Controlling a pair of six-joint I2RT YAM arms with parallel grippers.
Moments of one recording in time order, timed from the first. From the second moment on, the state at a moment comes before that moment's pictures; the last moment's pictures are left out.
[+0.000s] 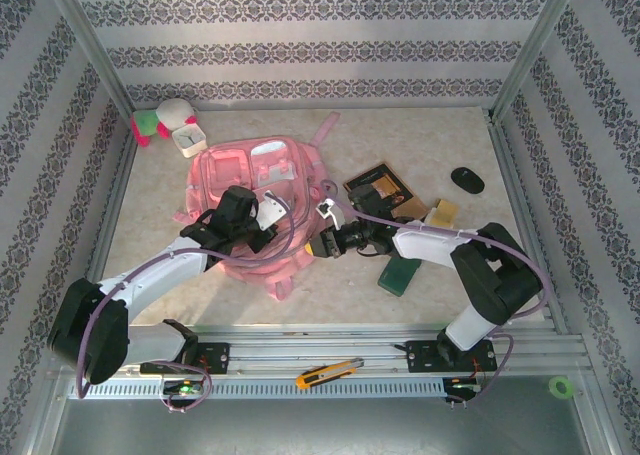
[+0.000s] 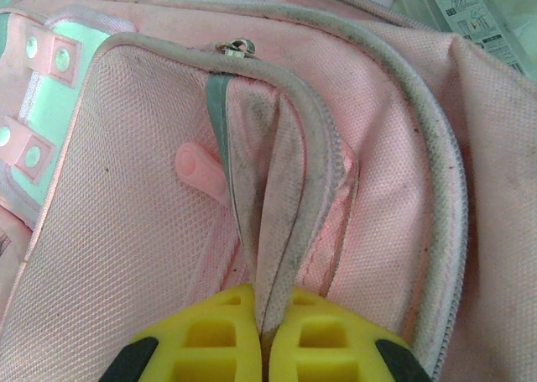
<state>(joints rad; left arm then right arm) -0.49 1.26 0.73 -0.23 0.07 0.40 0.60 1.62 0.77 0.12 -0.82 0.34</state>
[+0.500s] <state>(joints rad) -0.50 1.26 0.73 -0.19 0.02 0.23 0.62 1.59 0.71 0.19 -0.74 0.41</state>
